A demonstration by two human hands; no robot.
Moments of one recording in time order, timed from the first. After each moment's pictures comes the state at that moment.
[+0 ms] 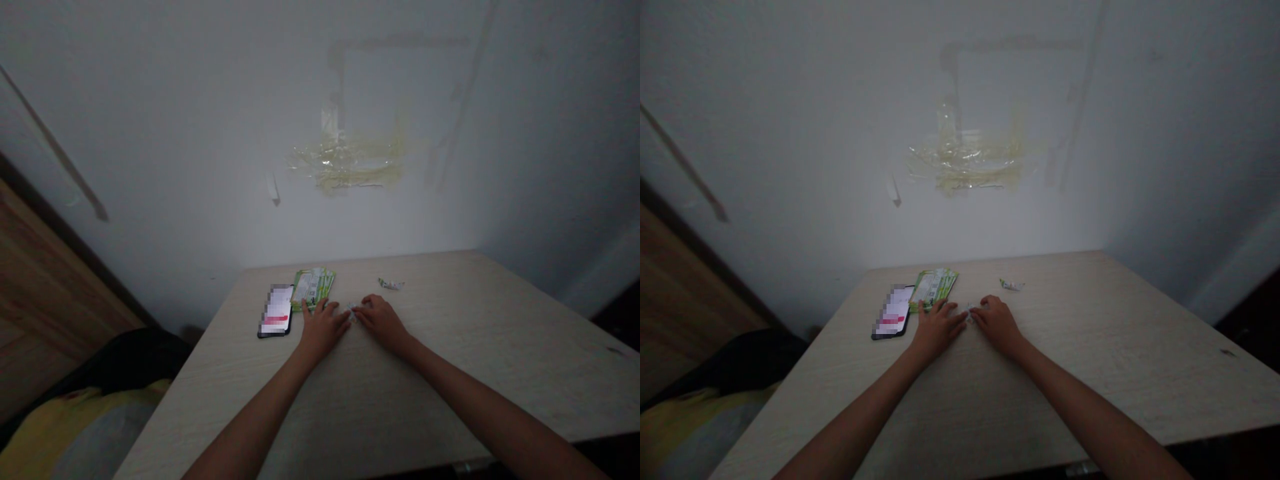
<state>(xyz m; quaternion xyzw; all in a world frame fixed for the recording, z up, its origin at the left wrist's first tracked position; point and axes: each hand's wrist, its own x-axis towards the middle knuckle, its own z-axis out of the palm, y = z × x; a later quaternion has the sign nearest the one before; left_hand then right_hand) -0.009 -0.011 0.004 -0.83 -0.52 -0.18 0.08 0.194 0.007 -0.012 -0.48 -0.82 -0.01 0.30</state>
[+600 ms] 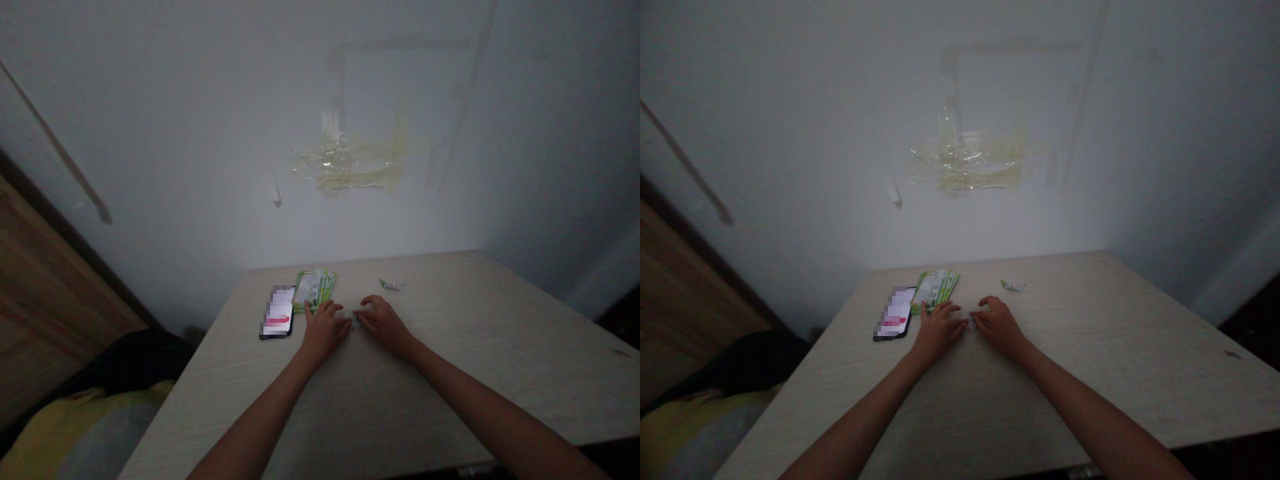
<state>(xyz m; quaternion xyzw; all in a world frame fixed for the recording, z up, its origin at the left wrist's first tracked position) -0.009 -0.016 0.011 -0.84 -0.50 -0.22 0.03 0.196 0.001 -0.007 -0.43 -0.83 0.01 0.34</state>
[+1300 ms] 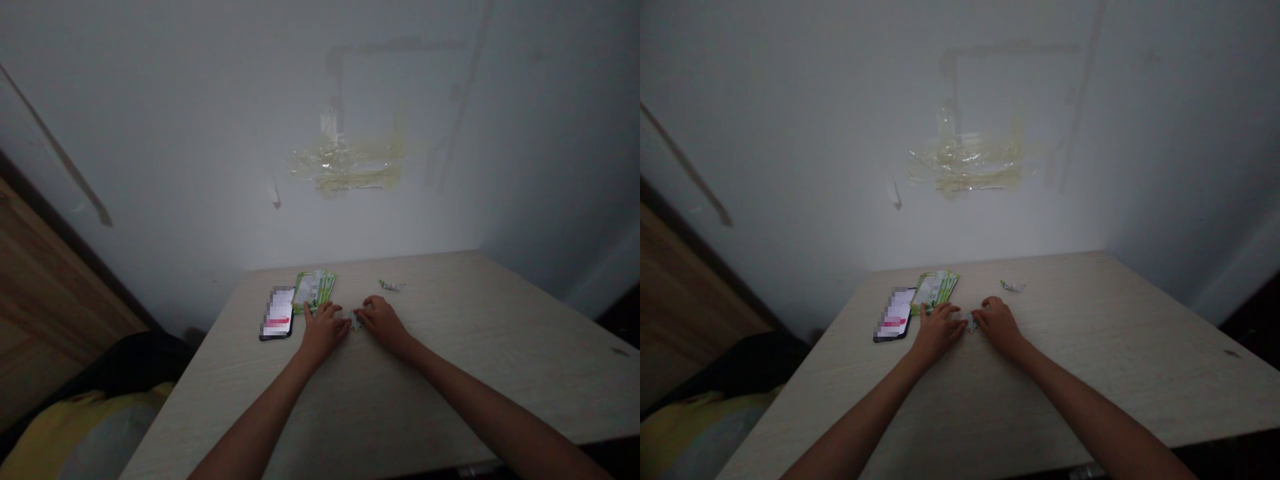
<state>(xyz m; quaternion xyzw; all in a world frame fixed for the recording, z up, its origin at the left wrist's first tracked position) -0.010 -0.015 0.010 -0.83 -0.51 -0.22 0.02 0.192 0.009 -0.012 -0.49 -0.81 0.02 0.30</state>
